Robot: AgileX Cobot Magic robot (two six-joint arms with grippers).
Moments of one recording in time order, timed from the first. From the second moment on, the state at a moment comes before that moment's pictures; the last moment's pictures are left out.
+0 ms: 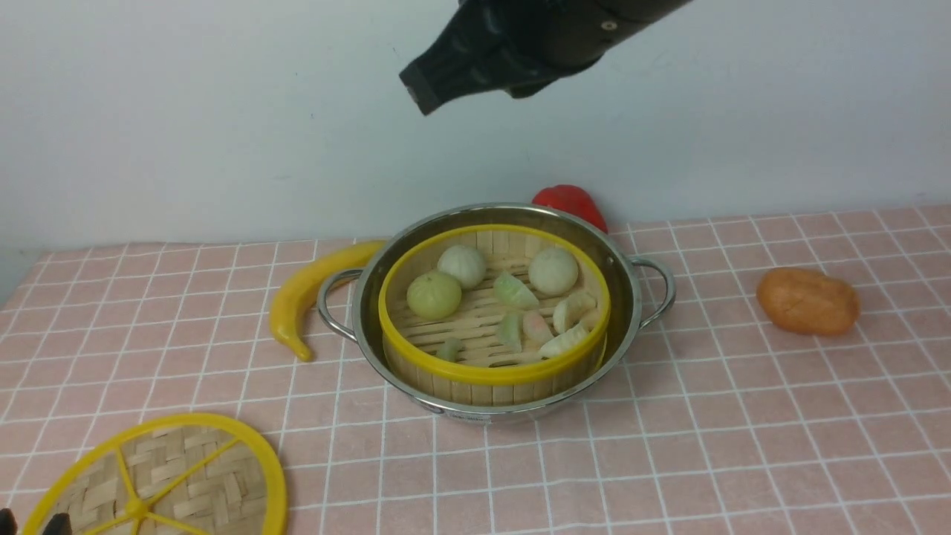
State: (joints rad) right arm 0.83 1.72 -1.98 -0.21 1.11 0.22; left arm 0.01 0.00 0.01 0.09 0.24 0.13
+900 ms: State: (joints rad) right arm 0.43 0.76 -0.98 -0.28 0.95 0.39; left arm 0.01 0.00 0.01 0.09 0.24 0.13
